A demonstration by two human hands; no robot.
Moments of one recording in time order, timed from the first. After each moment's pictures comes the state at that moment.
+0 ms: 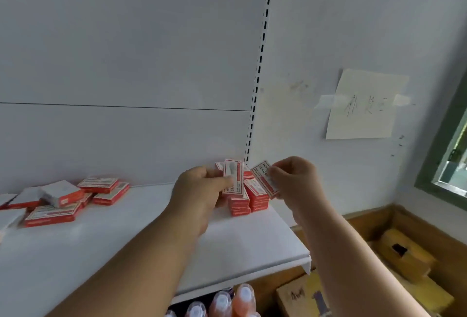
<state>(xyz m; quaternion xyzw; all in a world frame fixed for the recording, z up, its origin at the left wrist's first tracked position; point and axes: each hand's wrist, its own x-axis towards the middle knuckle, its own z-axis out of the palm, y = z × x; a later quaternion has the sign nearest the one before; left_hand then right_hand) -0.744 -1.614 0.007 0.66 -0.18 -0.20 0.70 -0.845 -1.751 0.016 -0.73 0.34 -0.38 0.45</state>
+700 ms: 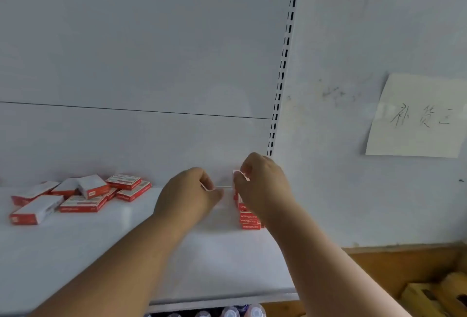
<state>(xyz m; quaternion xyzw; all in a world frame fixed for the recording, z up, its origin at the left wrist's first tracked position) -0.722 -1.607 0.002 0.90 -0.22 0.09 0.37 -0.790 -1.744 0.019 -0.91 0.17 -0.32 0.20</state>
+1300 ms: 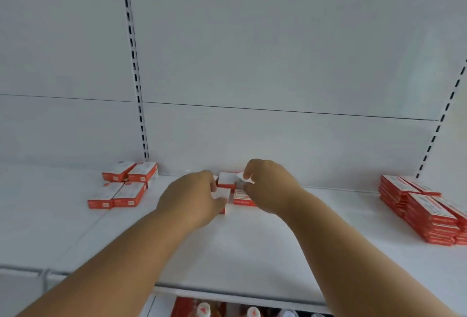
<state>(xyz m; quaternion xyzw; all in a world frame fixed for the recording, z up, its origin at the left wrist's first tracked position) -0.602 -1.323 -0.009 0.96 -0.18 0.11 0.18 -0.637 -1.489 0.010 -0.97 0.05 -0.16 0.17</state>
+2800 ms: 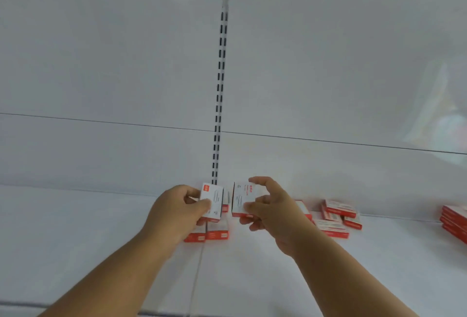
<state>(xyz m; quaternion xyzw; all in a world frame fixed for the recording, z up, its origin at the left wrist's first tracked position) -0.527 -1.120 0.011 0.83 -0.10 0.04 0.54 -0.586 -1.304 0.018 -0.76 0.09 -0.11 0.63</state>
